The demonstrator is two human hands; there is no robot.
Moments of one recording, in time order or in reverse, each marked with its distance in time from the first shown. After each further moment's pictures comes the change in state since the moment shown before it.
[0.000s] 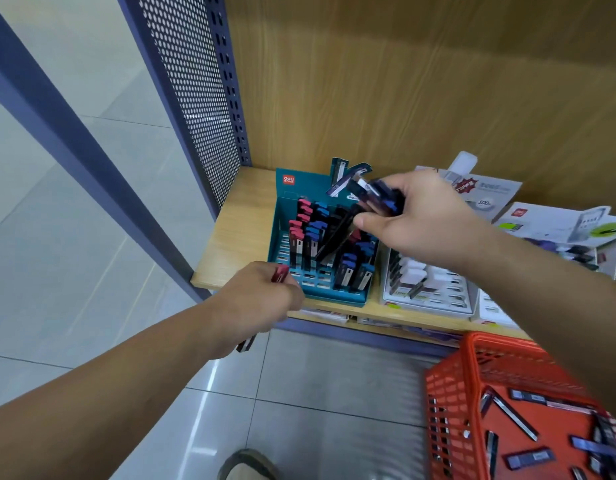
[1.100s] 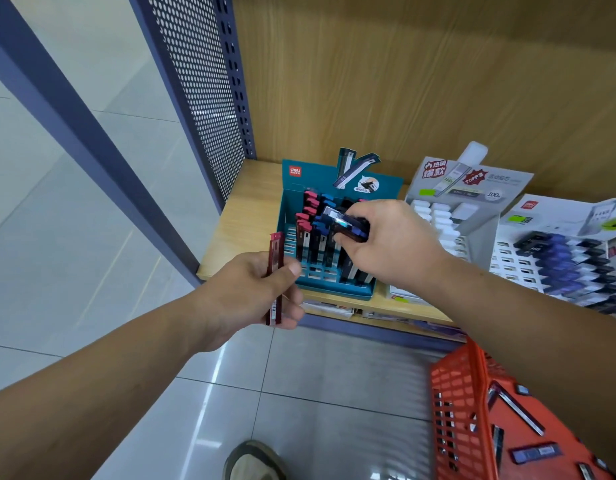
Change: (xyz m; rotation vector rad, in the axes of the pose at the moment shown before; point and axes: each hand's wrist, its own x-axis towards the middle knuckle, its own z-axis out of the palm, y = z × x) left_hand -0.009 -0.011 -0.010 -0.316 -0.108 0.098; right_hand 0.002 0.014 0.060 -0.311 0.073 -0.107
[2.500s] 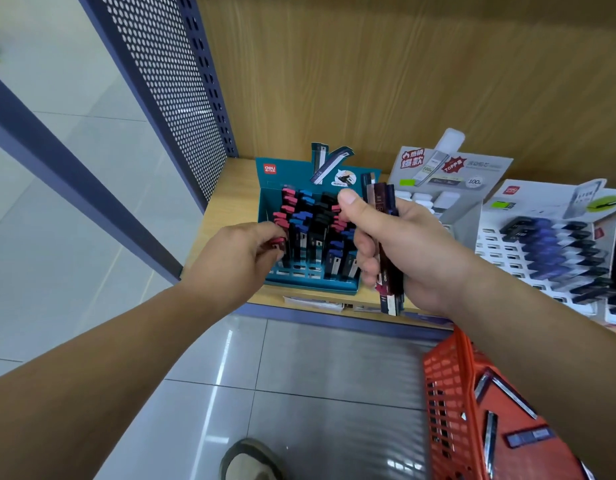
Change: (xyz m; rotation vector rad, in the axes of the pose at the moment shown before) left_hand 0.044 0.001 -0.004 0.868 0.283 0.560; right_hand -0.035 -0.006 -0.034 1.215 -0.114 0.492
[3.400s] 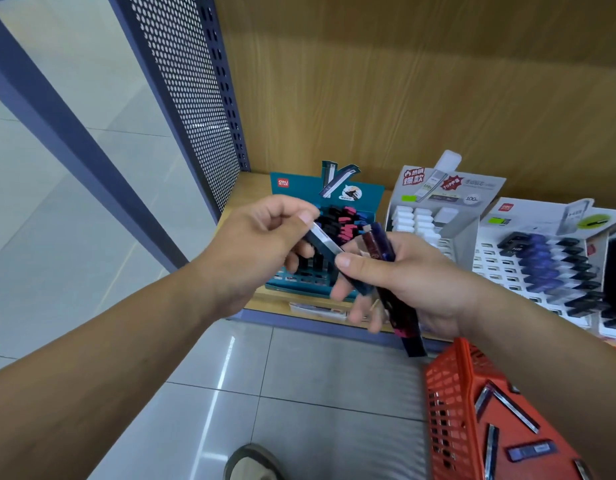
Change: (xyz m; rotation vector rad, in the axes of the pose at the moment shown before) left_hand -0.007 0.067 -0.037 -0.843 -0.006 -0.273; right_hand -0.027 -0.002 -0.003 -0.154 -0.280 0.073
